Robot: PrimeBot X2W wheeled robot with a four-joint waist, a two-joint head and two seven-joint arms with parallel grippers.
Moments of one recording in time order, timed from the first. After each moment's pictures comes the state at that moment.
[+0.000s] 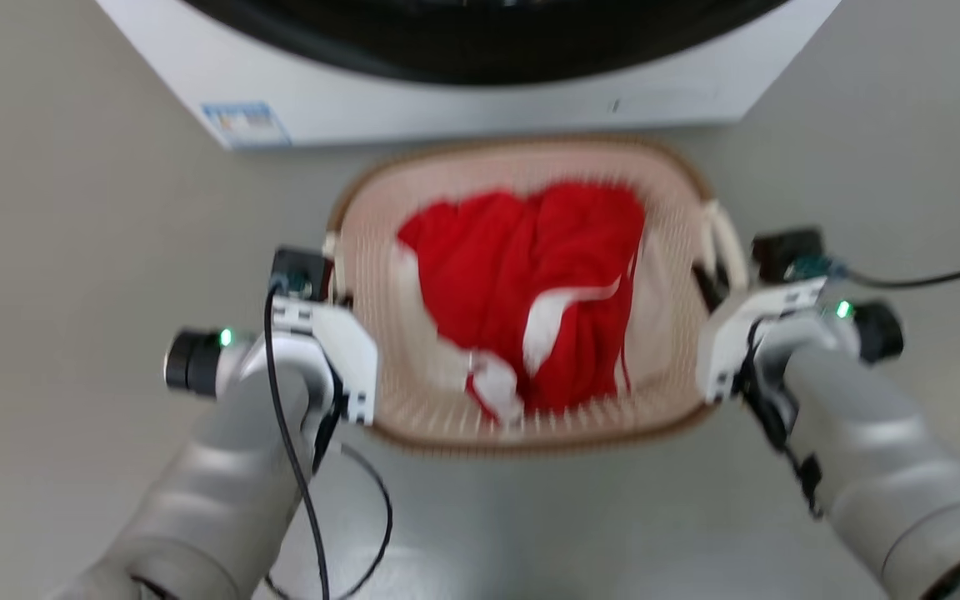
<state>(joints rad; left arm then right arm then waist) -0.90 0.05 -0.96 1.27 -0.86 0.05 -0.13 -0.90 -0.10 0.71 1.29 0.64 0.12 -0.17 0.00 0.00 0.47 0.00</state>
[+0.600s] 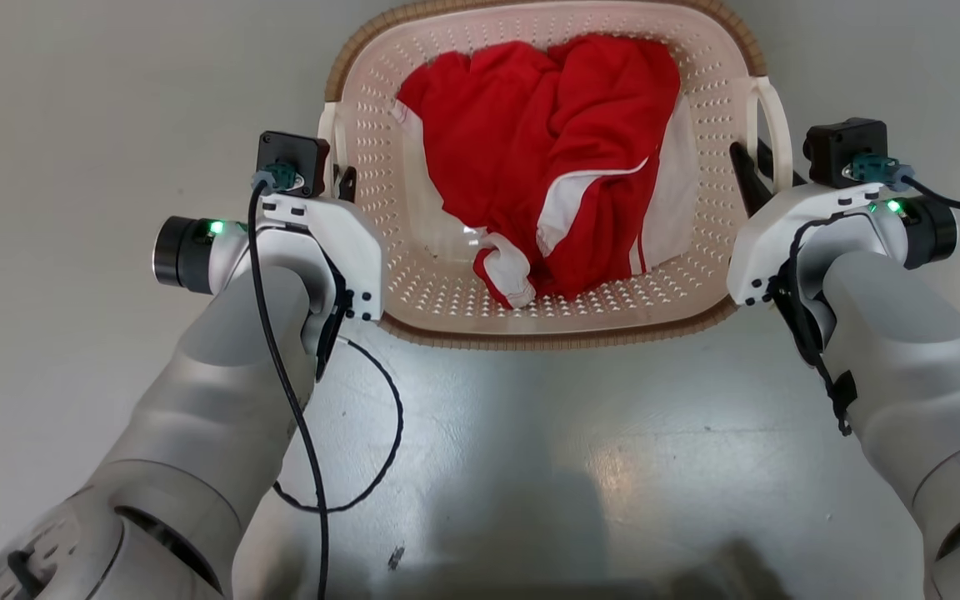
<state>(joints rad) -1.09 0.04 -0.94 1.28 -0.85 0.07 -0.21 -1.07 -0.14 0.65 1.30 0.59 0.12 -0.24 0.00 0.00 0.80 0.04</state>
